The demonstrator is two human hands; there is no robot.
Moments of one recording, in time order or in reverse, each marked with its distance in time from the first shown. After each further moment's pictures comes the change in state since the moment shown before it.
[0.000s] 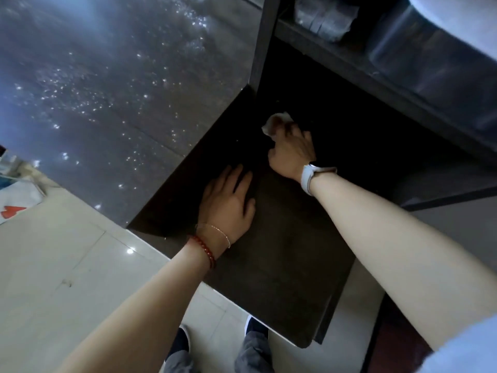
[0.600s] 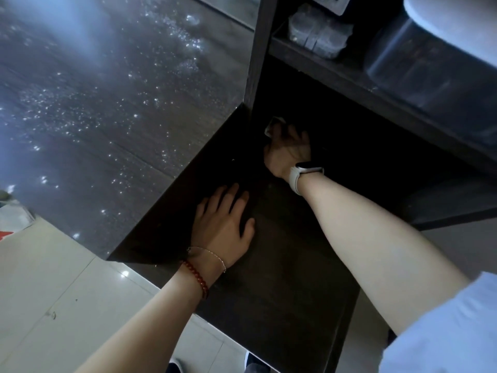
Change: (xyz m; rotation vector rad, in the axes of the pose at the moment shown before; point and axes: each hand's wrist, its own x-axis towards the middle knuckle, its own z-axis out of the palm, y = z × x) left_hand 0.009 -0.004 0.011 0.102 0.030 -0.005; right_hand 0.035 0.003 0.007 -0.113 0.199 0.039
